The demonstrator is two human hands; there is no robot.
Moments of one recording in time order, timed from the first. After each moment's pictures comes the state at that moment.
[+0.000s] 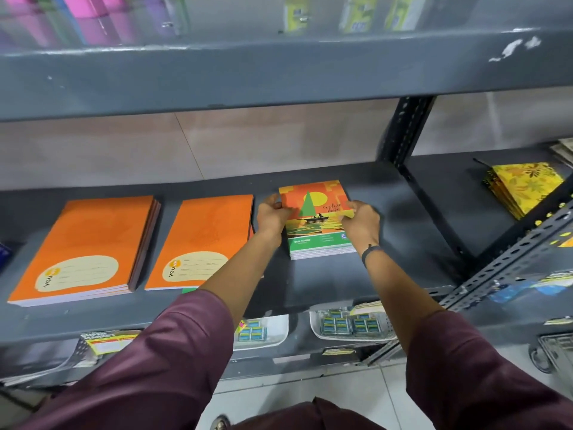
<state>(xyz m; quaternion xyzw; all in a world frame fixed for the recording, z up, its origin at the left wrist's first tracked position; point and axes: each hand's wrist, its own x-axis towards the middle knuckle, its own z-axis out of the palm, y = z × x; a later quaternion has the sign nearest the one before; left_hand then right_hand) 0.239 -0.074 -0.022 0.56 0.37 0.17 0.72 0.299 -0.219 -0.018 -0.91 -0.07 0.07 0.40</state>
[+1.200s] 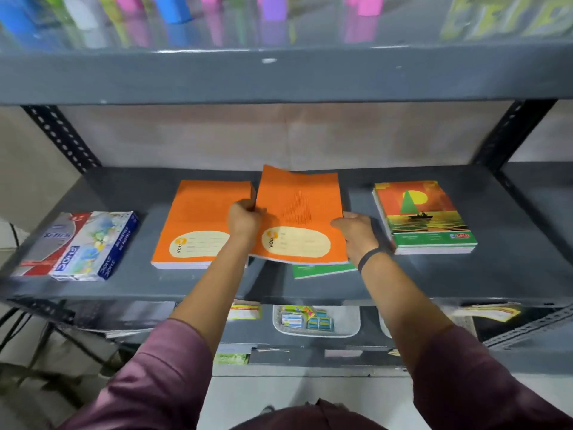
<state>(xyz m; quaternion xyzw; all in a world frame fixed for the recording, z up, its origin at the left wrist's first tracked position) 0.055 0.108 -0.015 0.66 0.46 0.26 0.53 0.159 -0.051 -0.016 -0.73 0.02 0.28 0.63</state>
